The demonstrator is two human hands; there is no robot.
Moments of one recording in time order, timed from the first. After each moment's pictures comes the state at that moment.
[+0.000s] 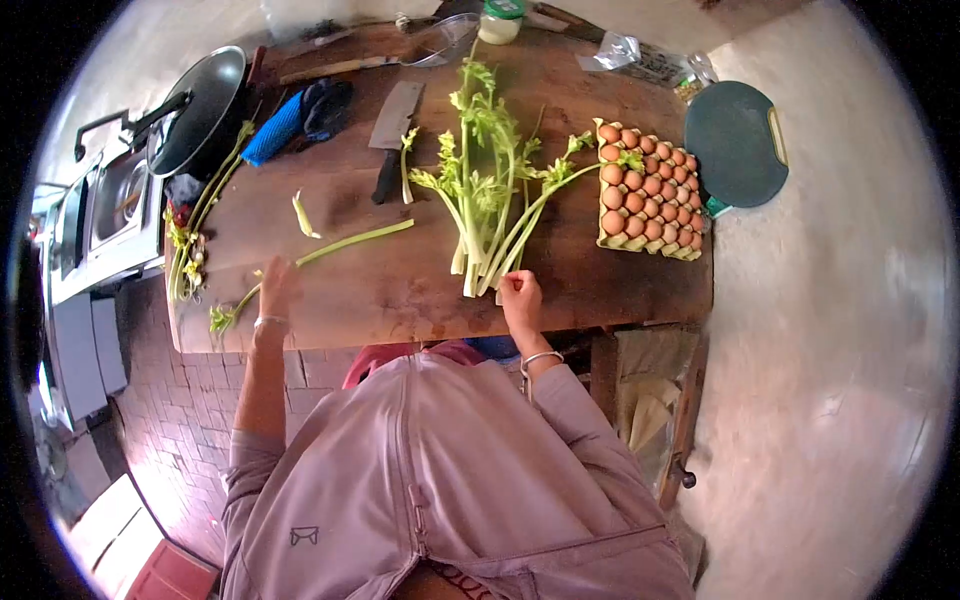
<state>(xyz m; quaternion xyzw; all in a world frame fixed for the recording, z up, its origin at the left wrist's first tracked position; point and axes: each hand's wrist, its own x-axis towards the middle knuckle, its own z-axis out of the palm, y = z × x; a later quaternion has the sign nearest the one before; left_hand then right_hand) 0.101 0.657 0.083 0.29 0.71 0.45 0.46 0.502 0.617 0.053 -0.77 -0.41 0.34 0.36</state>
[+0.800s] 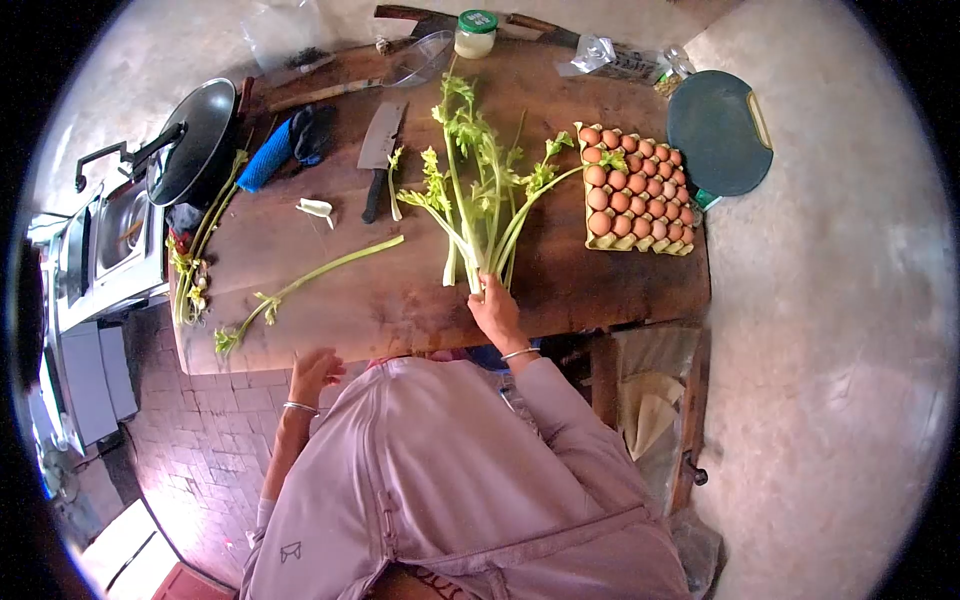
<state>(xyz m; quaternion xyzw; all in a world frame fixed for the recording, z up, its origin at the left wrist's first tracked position) 0.134 0.548 0.108 0.26 0.63 0.30 0.66 0.481 0.619 0.062 -0.72 -0.61 0.23 0.22</state>
